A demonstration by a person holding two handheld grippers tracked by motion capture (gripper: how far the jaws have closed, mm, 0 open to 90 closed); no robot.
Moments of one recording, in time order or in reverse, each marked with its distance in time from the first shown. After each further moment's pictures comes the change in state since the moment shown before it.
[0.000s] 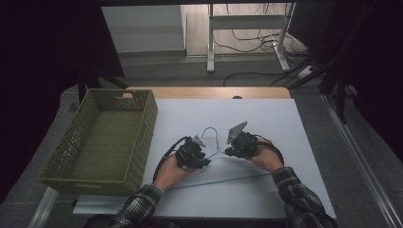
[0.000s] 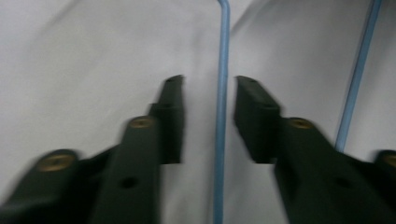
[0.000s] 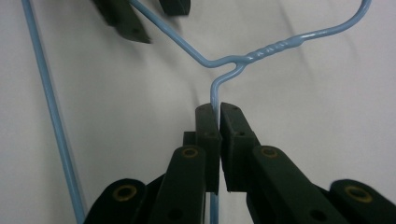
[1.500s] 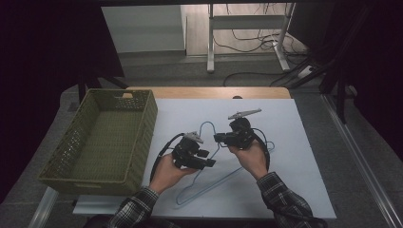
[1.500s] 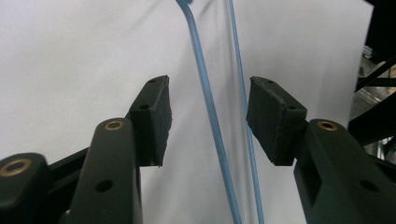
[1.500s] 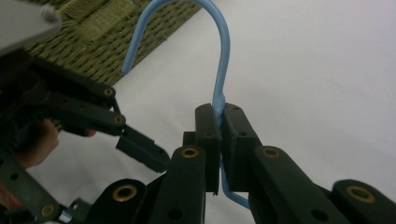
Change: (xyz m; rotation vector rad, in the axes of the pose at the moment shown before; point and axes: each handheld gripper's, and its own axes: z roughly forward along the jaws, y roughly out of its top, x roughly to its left) left arm -0.021 0.014 -0.055 -0.107 -0.150 0.002; right arm 0.016 0.043 -0.037 -0.340 -0.054 0.676
